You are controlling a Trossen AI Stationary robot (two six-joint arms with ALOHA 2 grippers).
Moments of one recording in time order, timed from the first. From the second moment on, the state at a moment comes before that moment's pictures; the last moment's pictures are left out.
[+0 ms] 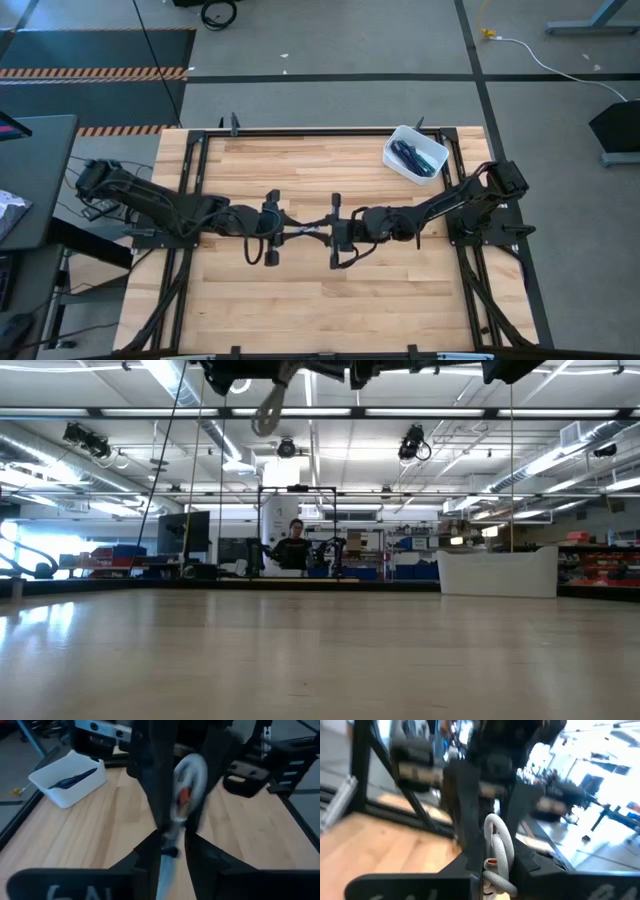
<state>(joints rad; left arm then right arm) -0.31 1.25 0.91 -0.08 -0.34 -0.06 0.25 1.69 0.97 0.73 0.31 -0.35</state>
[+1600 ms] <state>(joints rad) -0.49 1.13 0.91 -0.42 -0.49 -0.31 -0.65 1.46 0.97 -0.83 0.55 0.09</state>
